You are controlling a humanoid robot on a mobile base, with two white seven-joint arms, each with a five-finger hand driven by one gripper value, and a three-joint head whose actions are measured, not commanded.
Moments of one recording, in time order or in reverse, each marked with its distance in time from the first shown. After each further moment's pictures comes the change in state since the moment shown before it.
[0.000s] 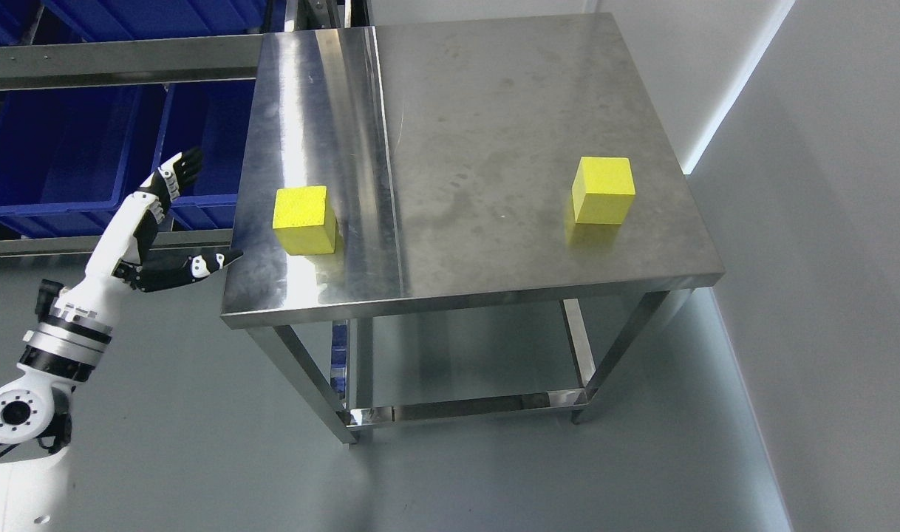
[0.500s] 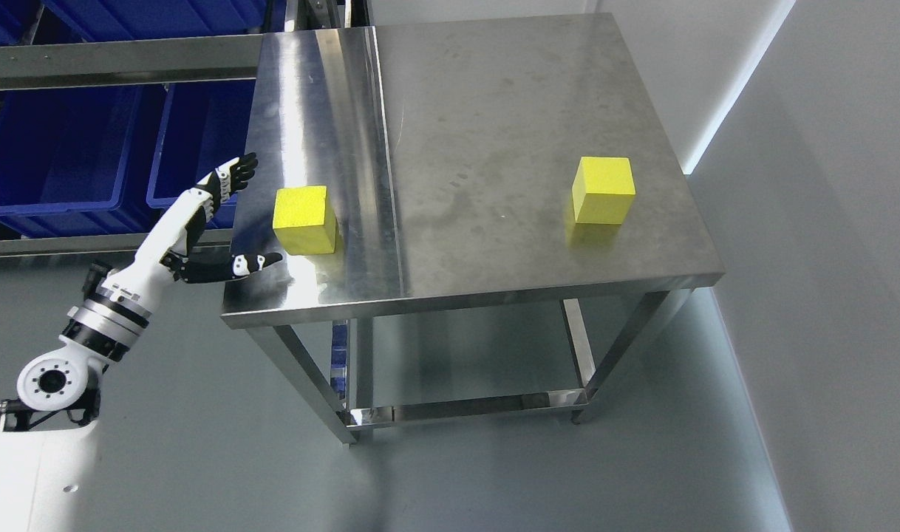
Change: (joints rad) left arm -0.084 -0.009 -0.091 0.048 -0.026 0.053 -0.094; right arm 0.000 0.000 0.000 0.000 -0.007 0.000 0.000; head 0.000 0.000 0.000
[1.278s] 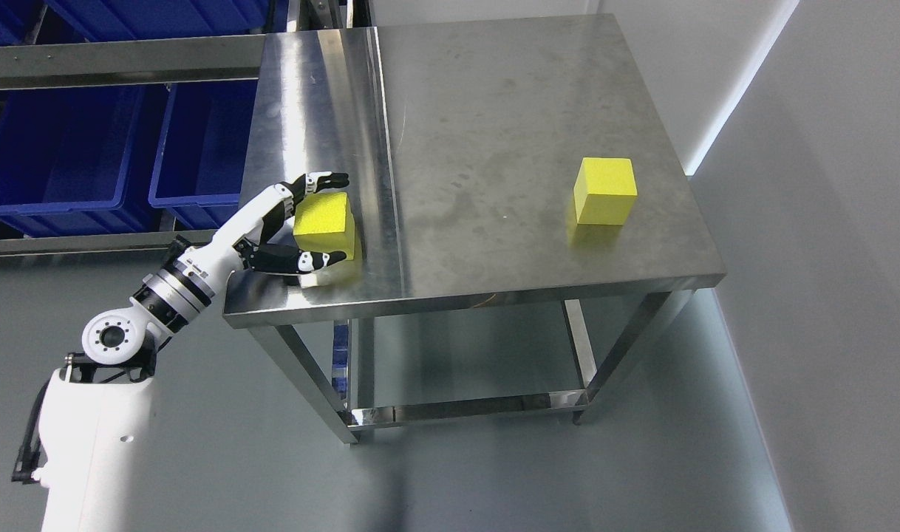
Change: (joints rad) left arm -0.135 -0.079 -0.076 0.137 -0.005 0.036 -0.225; right arm 0.000 0.000 0.000 0.000 -0.002 0.000 0.000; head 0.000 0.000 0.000
